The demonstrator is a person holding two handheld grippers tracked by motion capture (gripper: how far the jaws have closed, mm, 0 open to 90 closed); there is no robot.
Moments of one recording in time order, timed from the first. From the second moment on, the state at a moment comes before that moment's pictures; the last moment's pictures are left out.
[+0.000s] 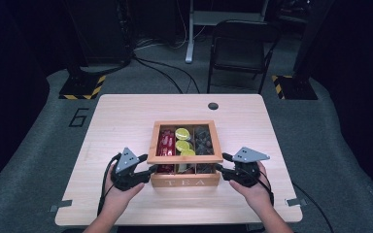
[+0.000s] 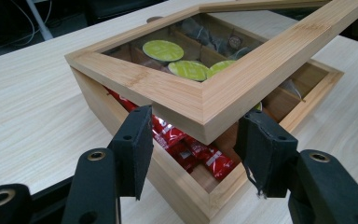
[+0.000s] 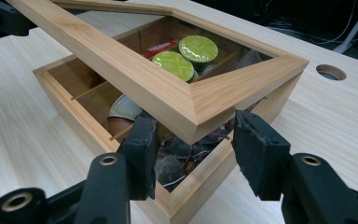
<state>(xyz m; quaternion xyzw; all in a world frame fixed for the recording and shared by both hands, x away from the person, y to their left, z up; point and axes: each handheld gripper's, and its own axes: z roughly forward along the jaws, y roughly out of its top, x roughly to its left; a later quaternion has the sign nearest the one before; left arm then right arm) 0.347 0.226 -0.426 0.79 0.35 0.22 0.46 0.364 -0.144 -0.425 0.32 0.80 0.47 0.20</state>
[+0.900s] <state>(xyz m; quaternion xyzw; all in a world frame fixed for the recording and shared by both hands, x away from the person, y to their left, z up) 0.385 0.229 -0.359 0.77 0.35 0.24 0.47 0.402 -0.136 -0.362 0.32 0.79 0.46 0.24</state>
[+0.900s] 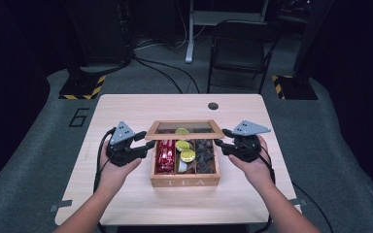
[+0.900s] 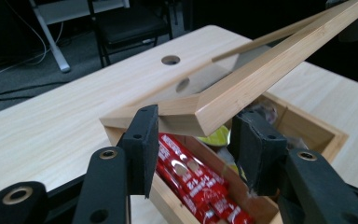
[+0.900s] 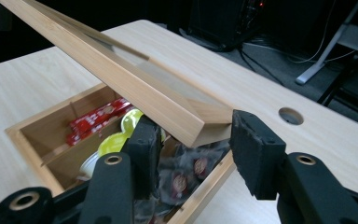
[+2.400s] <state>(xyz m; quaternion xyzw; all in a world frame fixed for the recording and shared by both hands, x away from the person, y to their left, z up) 0.456 0.222 -0.348 0.76 0.38 0.27 0.46 0.454 -0.125 -0.328 0.35 0.76 0.47 0.28</state>
